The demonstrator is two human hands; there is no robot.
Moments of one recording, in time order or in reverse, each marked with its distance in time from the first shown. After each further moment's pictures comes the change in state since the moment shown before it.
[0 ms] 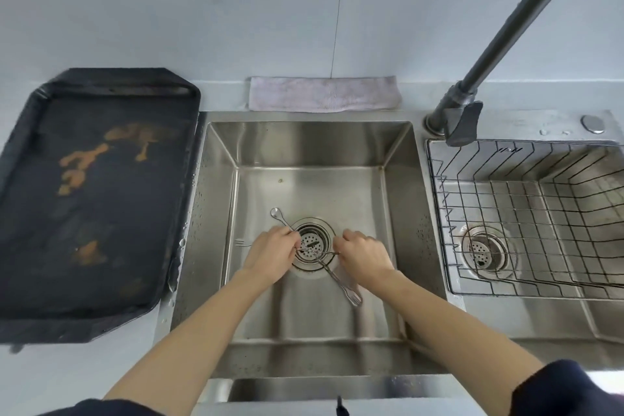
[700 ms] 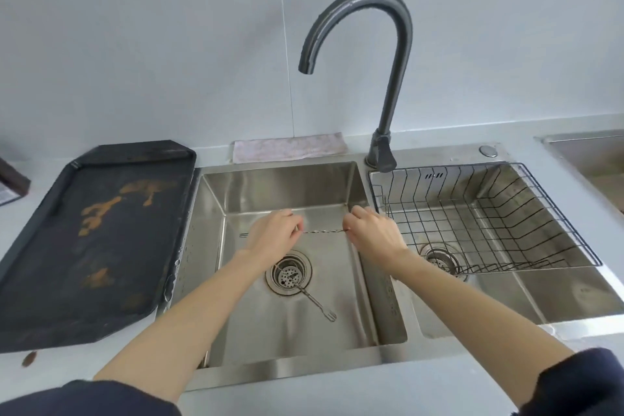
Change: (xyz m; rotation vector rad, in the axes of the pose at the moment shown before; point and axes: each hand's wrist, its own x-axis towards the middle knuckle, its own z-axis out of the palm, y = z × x) left_hand -0.035 0.090 -0.085 0.121 0.306 0.130; right_hand -0.079 0.048 -0.074 -0.039 0.459 0.012
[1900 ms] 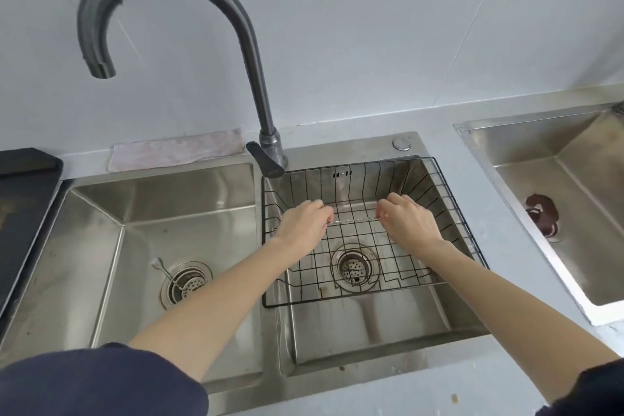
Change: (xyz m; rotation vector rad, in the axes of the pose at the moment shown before) left_hand 0.135 0.224 0.062 0.012 -0.155 0.169; right_hand -0.043 0.262 -0.033 0.046 -0.081 0.253
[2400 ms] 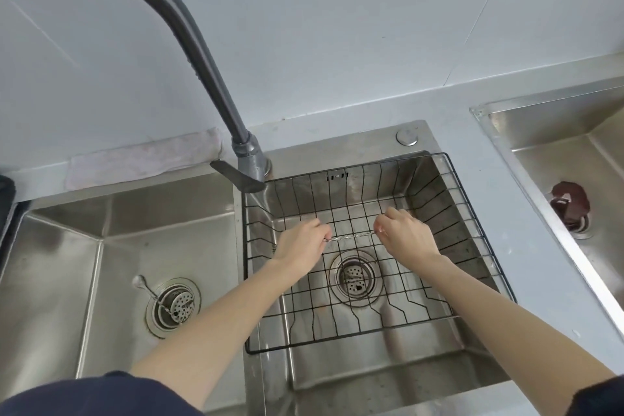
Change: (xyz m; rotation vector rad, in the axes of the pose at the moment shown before) left_hand 0.049 -0.011 0.044 -0.059 -0.174 -0.054; right_hand 0.041 0.027 0.051 0.048 -0.175 0.049
